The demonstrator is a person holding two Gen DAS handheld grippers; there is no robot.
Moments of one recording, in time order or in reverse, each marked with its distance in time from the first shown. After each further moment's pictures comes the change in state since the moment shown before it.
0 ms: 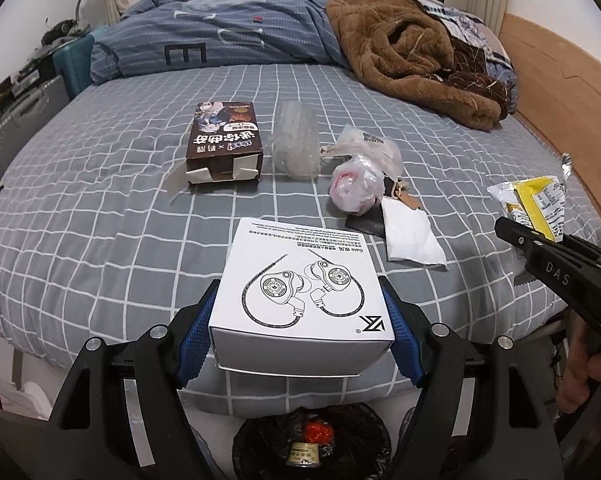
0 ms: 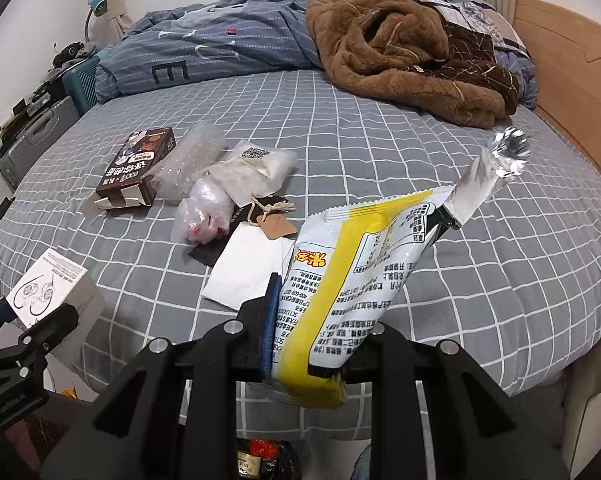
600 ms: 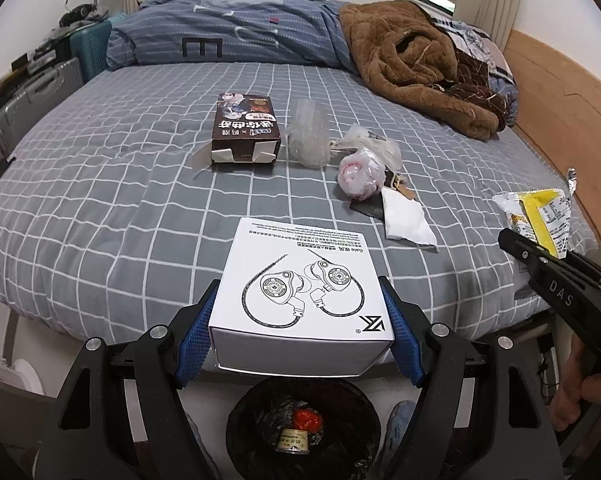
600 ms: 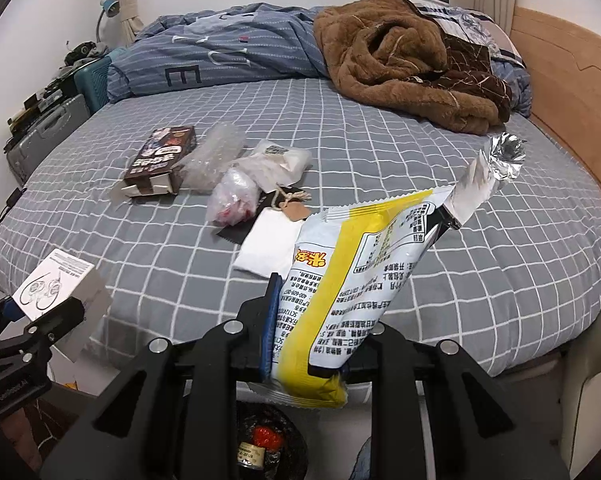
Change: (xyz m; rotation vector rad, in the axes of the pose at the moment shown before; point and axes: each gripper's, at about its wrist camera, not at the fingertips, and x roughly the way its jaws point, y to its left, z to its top) left arm -0.036 0.014 -0.028 -0.061 -0.006 -0.017; right arm -0.045 0.023 -0.029 -0.028 -0.031 -0.002
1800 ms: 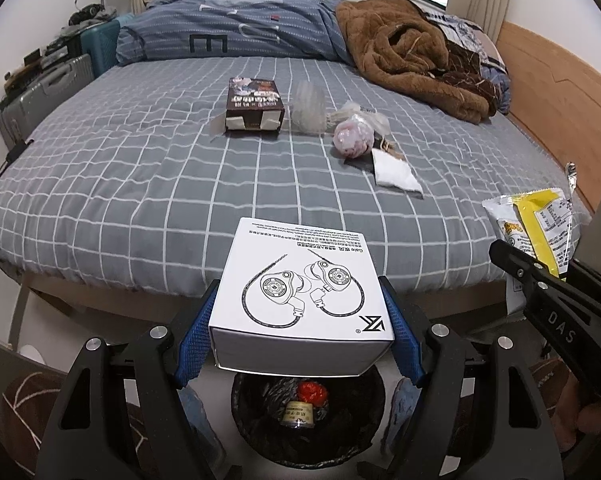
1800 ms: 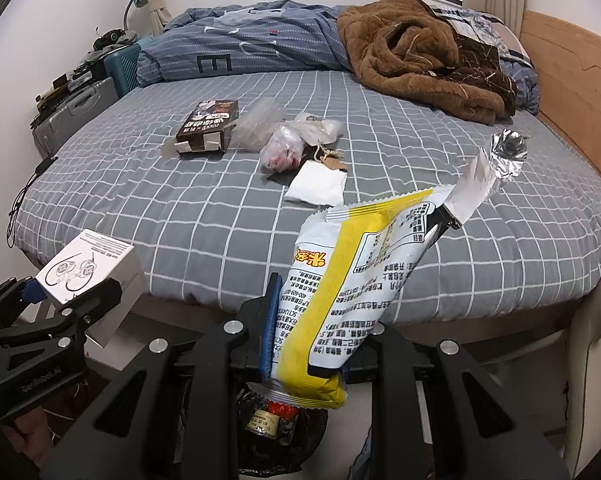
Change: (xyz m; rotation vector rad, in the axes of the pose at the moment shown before) left arm -0.041 -0.001 -0.065 0.022 0.007 0.020; right arm -0.055 0.032 -0.073 -0.037 0.016 0.044
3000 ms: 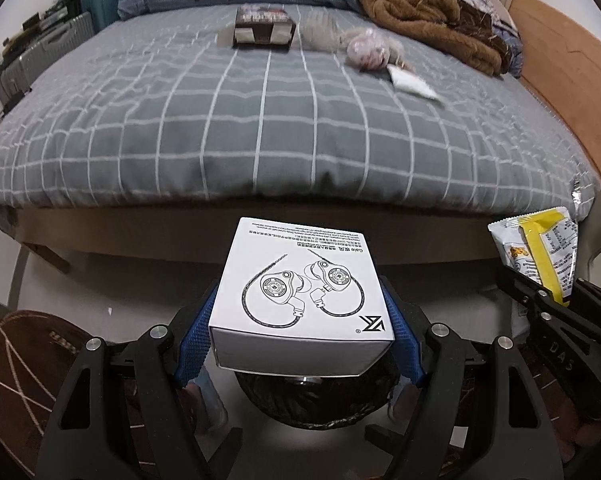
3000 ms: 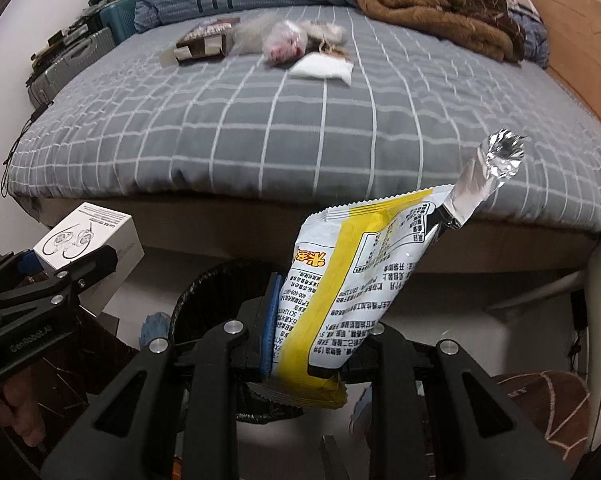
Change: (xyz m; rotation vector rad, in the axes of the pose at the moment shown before) left arm 0.040 0.011 -0.080 -0.006 0.148 0.020; right arm 0.035 0.003 -0.093 0.016 0.203 0.014
